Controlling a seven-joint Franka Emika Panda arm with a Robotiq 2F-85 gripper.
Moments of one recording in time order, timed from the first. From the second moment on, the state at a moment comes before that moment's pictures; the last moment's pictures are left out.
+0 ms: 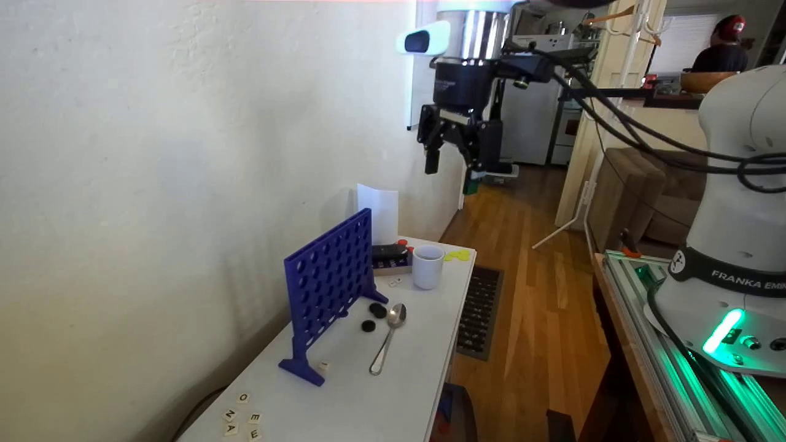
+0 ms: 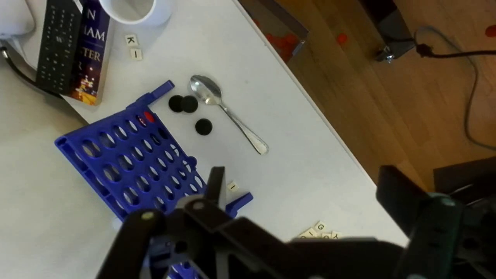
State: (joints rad) arm 0.21 -0.34 0.04 -2.58 -0.12 2.28 -0.58
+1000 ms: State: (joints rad) arm 0.13 0.08 0.04 -2.48 -0.21 2.55 -1.08
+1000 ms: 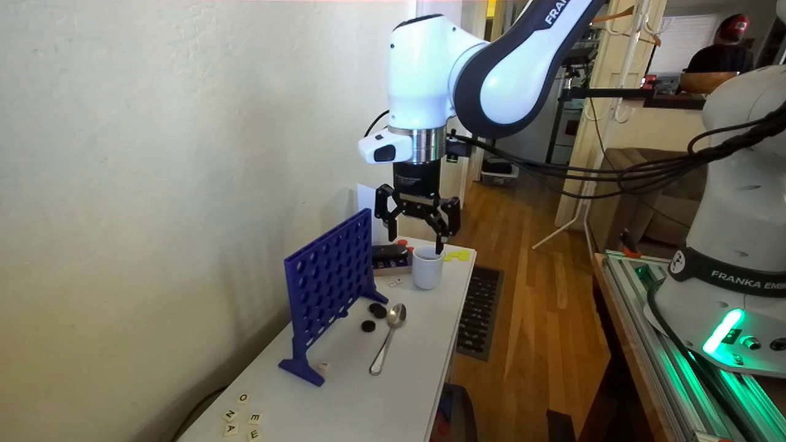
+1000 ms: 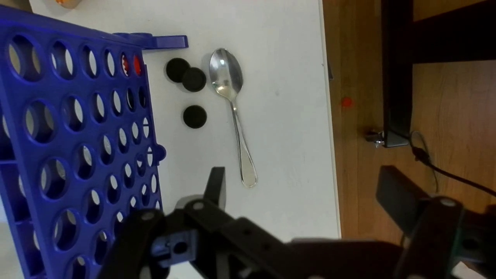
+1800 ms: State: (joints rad) arm 0.03 0.26 0.08 -2.54 -0.11 2.89 -1.08
